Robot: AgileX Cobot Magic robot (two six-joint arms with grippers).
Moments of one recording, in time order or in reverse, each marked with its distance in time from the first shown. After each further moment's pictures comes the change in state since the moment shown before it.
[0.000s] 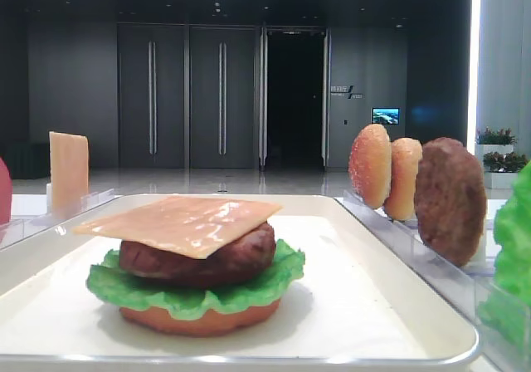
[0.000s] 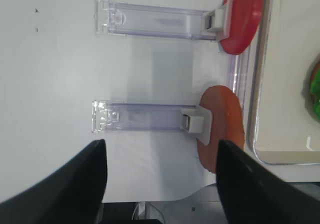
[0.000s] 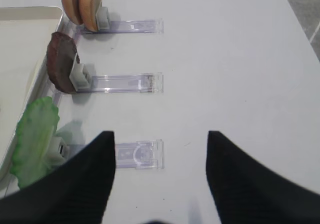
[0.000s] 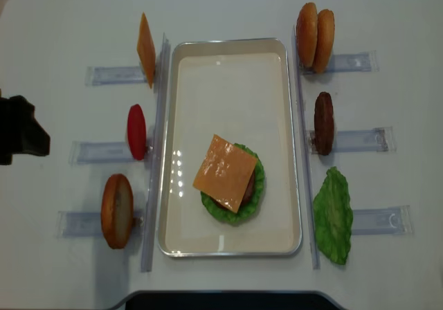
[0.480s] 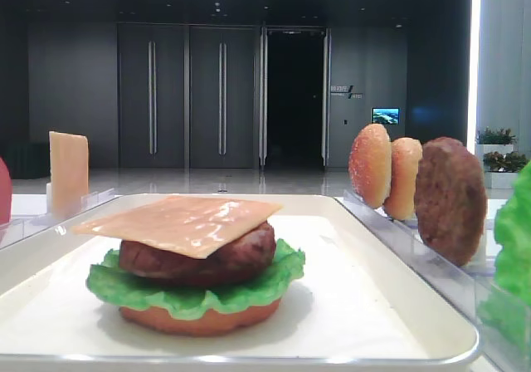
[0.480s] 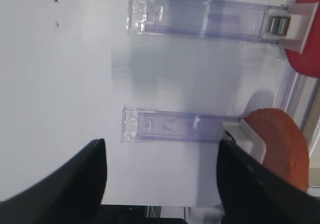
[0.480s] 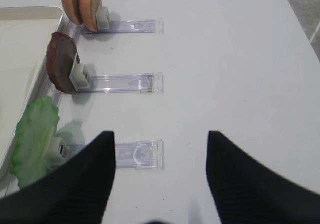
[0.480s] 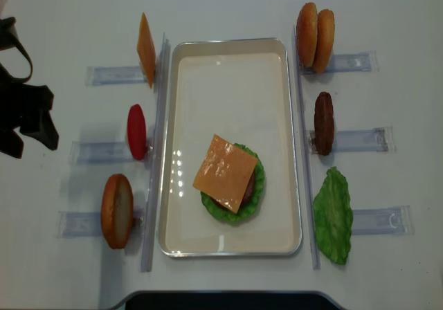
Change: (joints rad) left arm 0.000 0.344 -0.107 0.106 -0.007 -0.053; right arm 0.000 0.000 0.000 0.000 0.000 0.000
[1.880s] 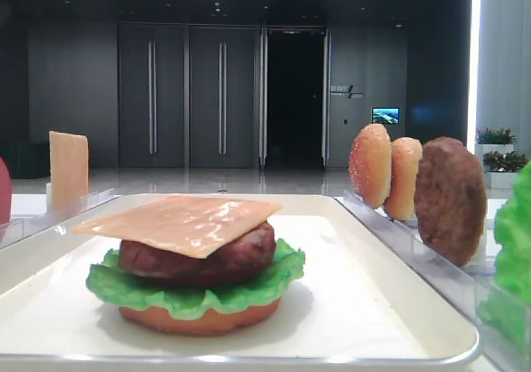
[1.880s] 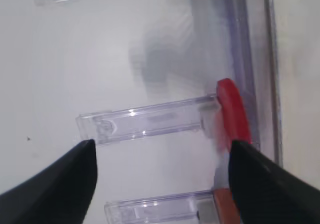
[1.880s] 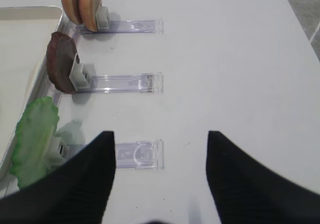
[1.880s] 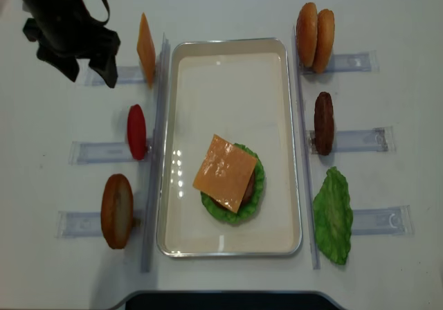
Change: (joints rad) left arm -0.309 0.295 -0.365 0.116 0.000 -0.068; right arm 0.000 0.000 0.000 0.000 0.000 -0.001
